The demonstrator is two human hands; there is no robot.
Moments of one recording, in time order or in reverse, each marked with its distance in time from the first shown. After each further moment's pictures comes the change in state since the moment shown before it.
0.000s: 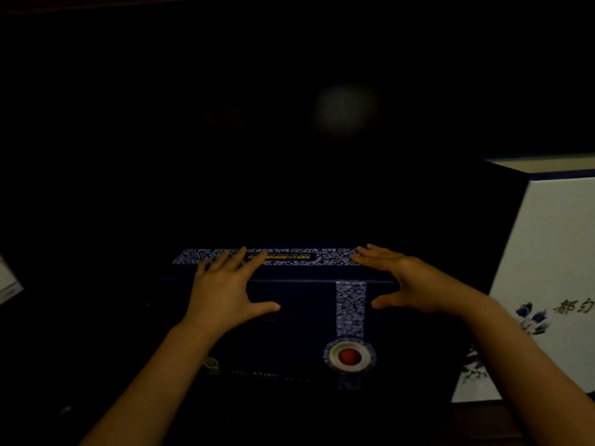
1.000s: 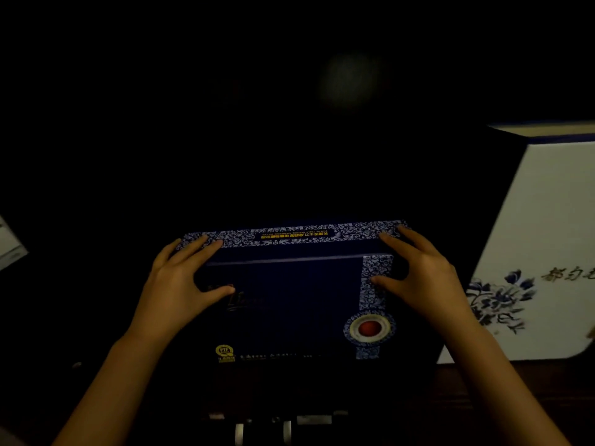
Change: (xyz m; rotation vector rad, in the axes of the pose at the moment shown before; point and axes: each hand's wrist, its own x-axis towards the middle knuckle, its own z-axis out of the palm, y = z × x) left_hand -0.062 -0.029 -0.012 -0.294 0.217 -0.122; right_hand -0.048 -0.021 0.037 0.038 0.505 0.316
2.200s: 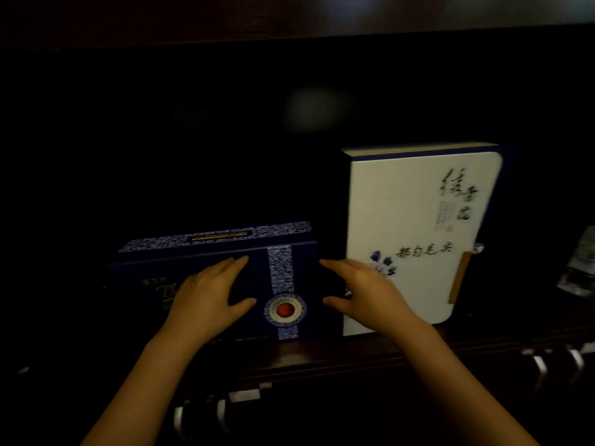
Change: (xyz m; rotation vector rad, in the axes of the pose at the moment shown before) left_hand -0.052 0.161 0.001 0.026 -0.250 0.151; right_hand -0.071 0.041 -0.082 0.016 -0.256 -0.108
